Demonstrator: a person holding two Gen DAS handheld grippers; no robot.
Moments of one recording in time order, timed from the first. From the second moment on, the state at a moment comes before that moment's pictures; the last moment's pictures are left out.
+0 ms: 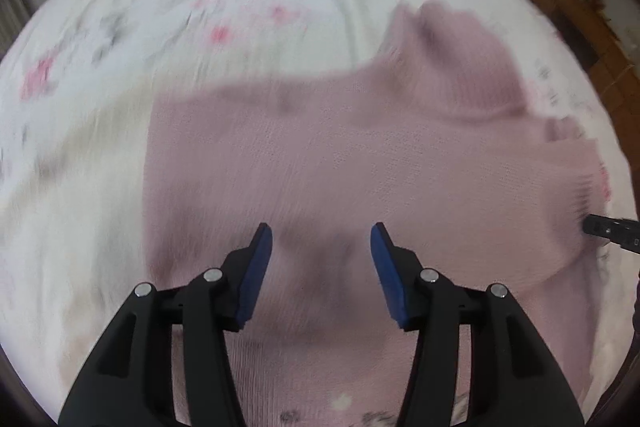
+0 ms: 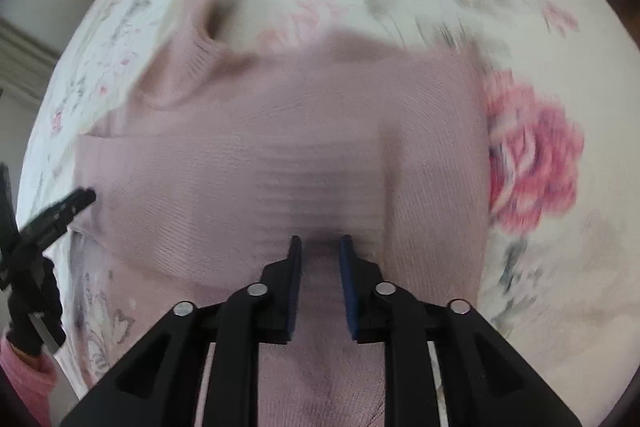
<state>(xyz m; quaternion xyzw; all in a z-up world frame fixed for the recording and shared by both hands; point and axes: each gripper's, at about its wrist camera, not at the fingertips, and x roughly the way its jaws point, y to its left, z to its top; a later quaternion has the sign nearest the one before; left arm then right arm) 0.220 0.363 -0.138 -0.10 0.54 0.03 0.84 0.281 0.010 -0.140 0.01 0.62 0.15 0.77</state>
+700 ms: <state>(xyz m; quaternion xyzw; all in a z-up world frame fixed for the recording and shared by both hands) 0.398 0.316 -0.171 -0.03 0.56 -0.03 0.83 0.463 0.123 -0.167 0.13 0.62 0.22 0.74</state>
